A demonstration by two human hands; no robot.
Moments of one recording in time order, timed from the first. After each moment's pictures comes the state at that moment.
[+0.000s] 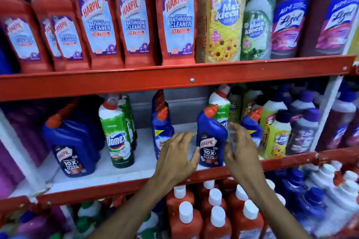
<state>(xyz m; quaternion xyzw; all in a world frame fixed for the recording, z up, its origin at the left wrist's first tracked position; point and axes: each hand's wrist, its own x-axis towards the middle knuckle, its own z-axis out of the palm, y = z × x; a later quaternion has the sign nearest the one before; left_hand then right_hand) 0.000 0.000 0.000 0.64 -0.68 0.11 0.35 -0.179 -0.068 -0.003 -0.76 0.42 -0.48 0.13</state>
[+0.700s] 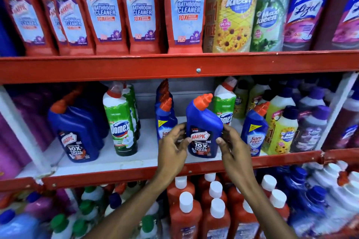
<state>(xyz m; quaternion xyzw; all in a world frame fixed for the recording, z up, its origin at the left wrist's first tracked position) 0.008 -0.003 -0.021 0.58 -0.52 -0.13 0.62 -0.162 -0.059 -0.021 -0.73 0.35 -0.52 0.29</state>
